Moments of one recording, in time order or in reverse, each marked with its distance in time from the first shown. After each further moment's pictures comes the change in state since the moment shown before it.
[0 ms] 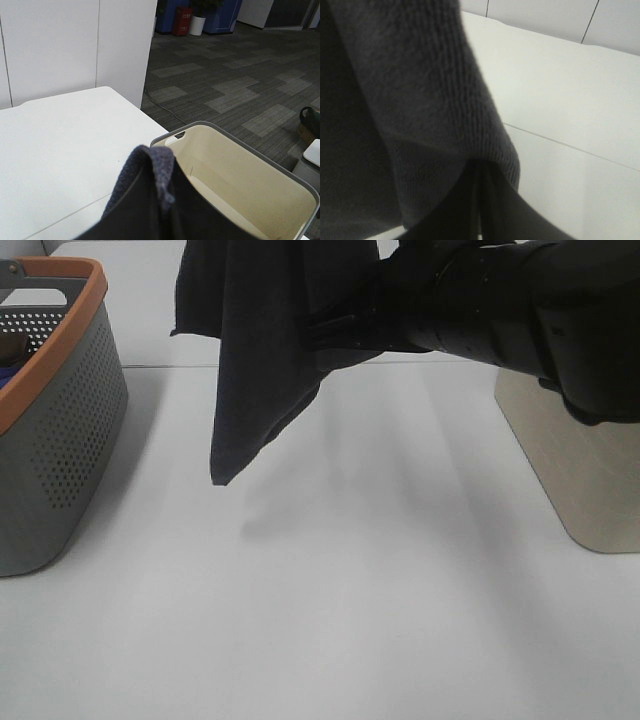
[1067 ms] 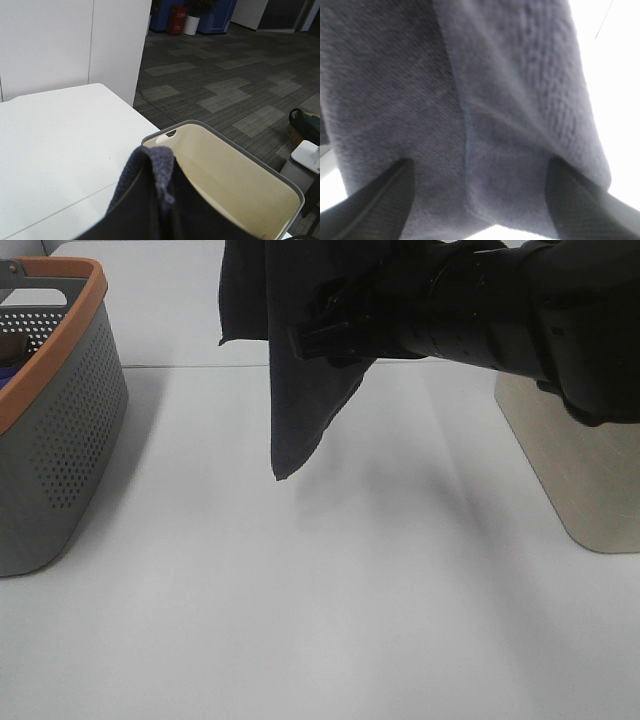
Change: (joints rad) left arm 0.000 -0.020 0.000 -0.035 0.027 -0.008; right arm 0.000 0.000 0.000 0.004 0.024 -0.010
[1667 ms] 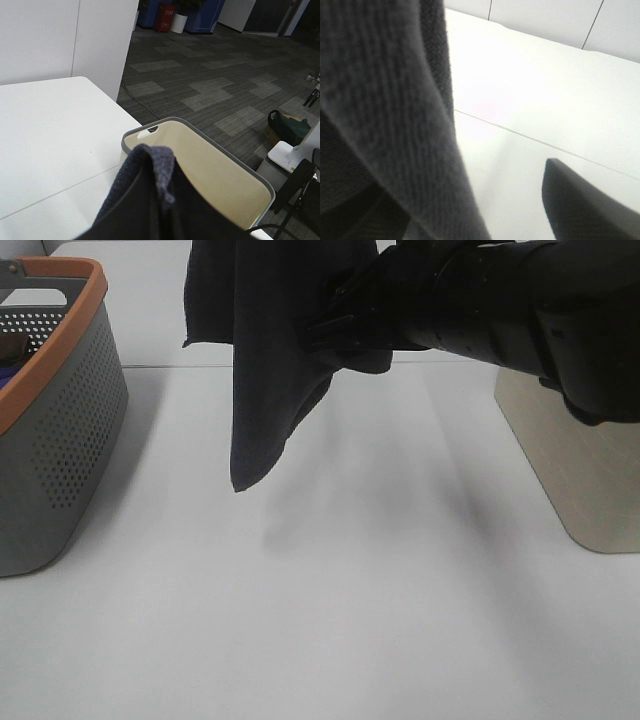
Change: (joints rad) left arm 0.000 -0.028 0.000 -0.081 0.043 0.000; right arm 0.000 0.000 0.000 -0.037 -0.034 0.013
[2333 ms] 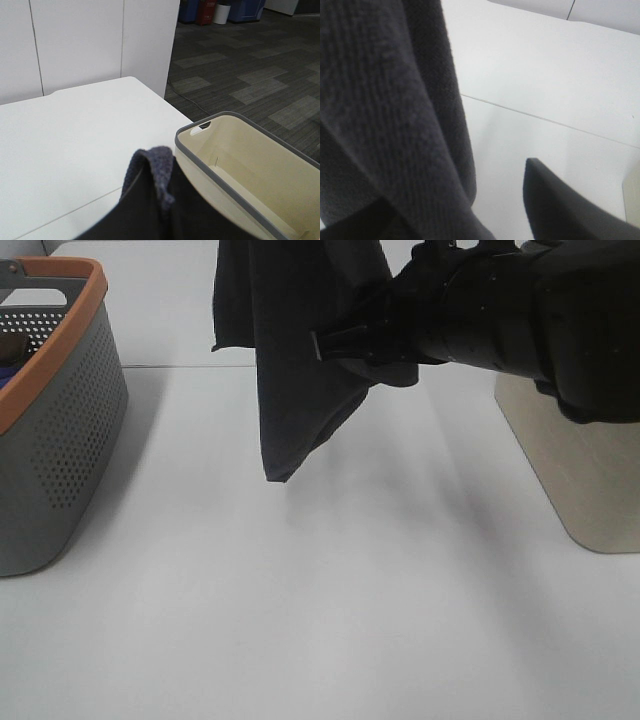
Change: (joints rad) left arm 0.000 0.038 0.000 0.309 -0.014 -0.149; right arm 0.000 0.000 0.000 0.233 -0.049 -0.162
